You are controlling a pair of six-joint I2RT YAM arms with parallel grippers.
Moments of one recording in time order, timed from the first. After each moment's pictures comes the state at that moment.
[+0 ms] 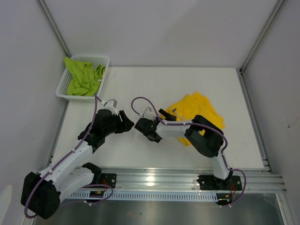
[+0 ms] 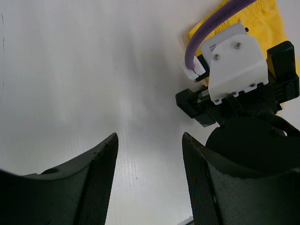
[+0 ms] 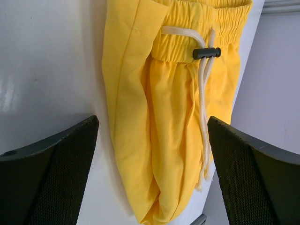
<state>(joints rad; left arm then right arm) -0.43 0.91 0.54 -0.20 0.09 -0.58 1.03 2.06 1.31 -0.55 1.03 0.10</state>
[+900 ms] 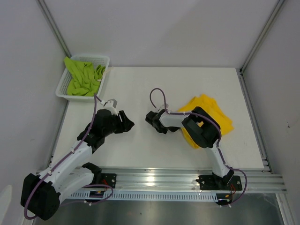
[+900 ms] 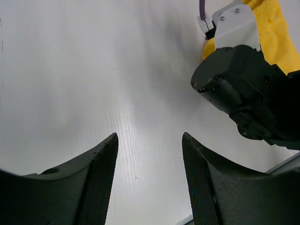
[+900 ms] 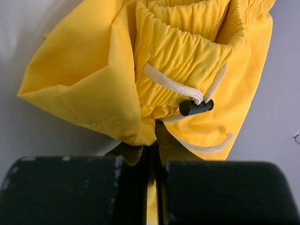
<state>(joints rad) -0.43 0.90 0.54 -0.20 0.09 -0.57 0.86 2.19 1.41 -0.82 0.97 0.34</state>
